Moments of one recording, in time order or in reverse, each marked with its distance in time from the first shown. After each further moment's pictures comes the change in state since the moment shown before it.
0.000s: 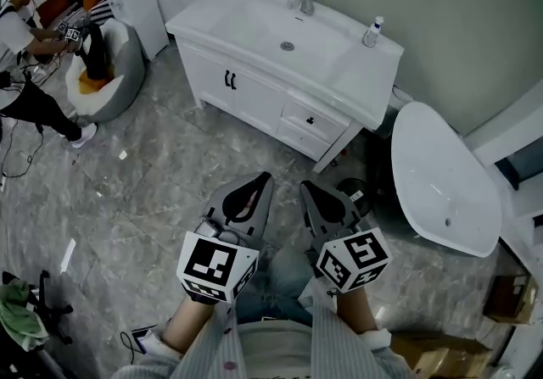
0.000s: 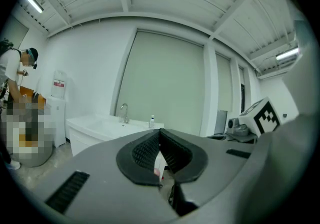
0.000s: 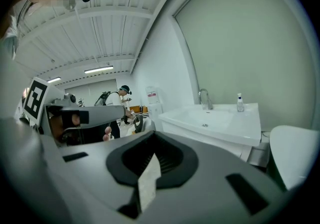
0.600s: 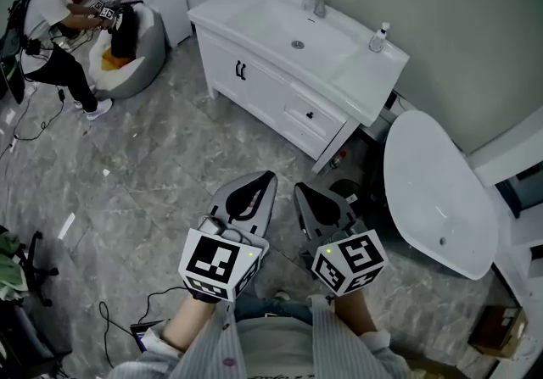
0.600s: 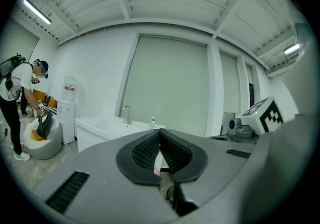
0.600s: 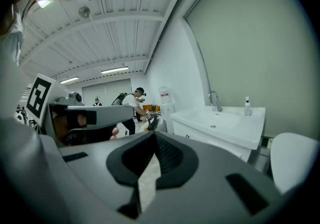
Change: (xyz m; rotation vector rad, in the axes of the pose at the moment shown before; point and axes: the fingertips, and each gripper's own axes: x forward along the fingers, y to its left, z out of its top) left arm -0.029 -0.094 -0.003 -0.015 -0.034 0.123; right arm -0.087 0.009 -0.007 -0.068 0.009 0.160
